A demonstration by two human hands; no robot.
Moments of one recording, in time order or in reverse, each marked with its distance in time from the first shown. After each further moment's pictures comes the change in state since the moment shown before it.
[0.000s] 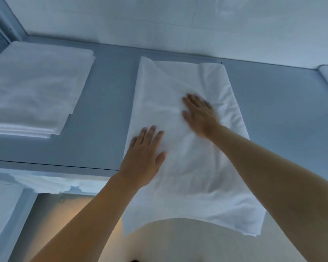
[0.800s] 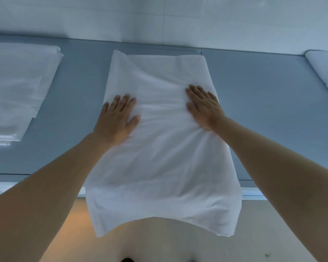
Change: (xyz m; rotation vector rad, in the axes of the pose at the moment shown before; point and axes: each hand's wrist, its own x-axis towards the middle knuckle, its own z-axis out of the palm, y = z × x) left_hand 0.120 -0.032 0.006 0.107 0.002 -0.071; right_hand -0.010 0.104 -0.013 0.014 -0.034 0.035
